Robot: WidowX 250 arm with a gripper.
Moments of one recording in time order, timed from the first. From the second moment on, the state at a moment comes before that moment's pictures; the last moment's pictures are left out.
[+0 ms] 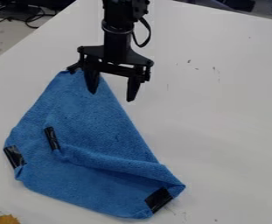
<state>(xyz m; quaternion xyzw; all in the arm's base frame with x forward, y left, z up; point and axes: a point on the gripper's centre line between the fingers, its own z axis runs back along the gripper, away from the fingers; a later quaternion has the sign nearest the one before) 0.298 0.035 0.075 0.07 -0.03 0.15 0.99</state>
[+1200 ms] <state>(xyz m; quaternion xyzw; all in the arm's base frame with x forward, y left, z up) 0.222 0.101 0.033 0.02 -0.05 0.32 0.95</state>
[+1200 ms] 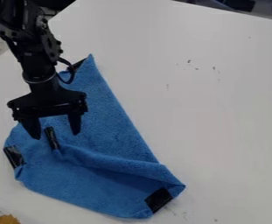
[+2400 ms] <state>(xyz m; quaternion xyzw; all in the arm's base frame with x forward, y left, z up) 0.228 0.113 0.010 0.01 -0.03 0.31 0.95</state>
